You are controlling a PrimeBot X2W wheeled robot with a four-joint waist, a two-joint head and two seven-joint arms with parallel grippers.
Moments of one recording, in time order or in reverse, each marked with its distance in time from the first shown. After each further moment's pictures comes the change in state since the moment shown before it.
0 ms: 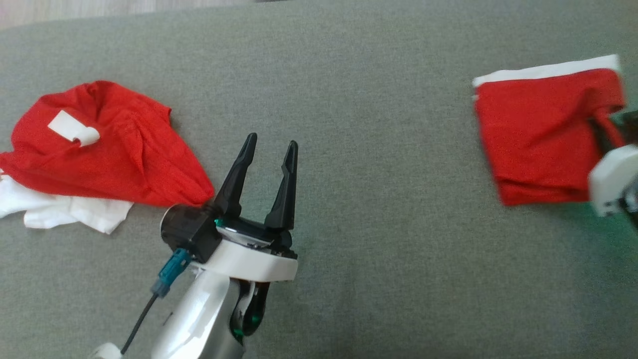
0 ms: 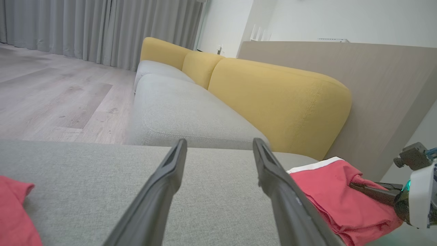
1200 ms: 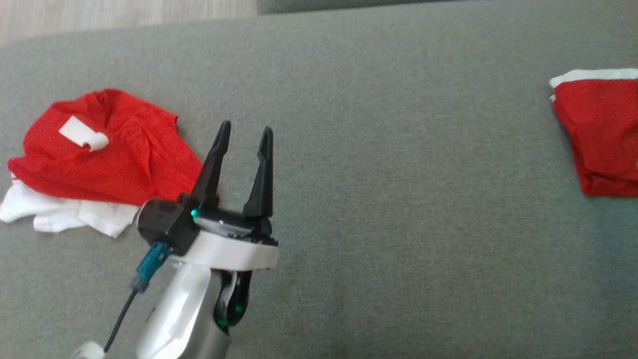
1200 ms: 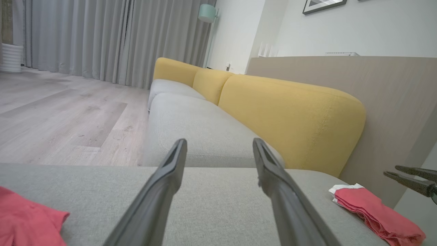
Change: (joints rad) left arm -0.022 -0.001 0.076 0.002 0.025 -0.010 0.000; right arm -0.120 -0.068 -0.041 0.144 0.108 0.000 -0.112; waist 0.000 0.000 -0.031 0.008
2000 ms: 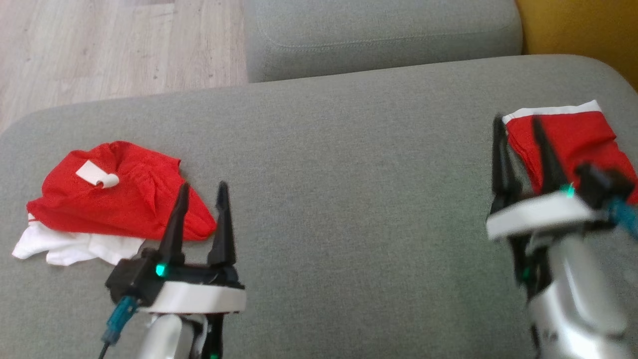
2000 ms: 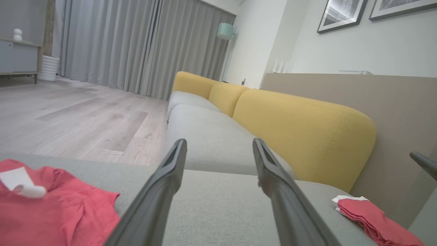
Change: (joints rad) left arm 0.212 0.002 0.139 -0.030 -0.001 0.000 0.000; right arm 0.401 0.514 -0.287 -0.566 0.014 0.000 -0.093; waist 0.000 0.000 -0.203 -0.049
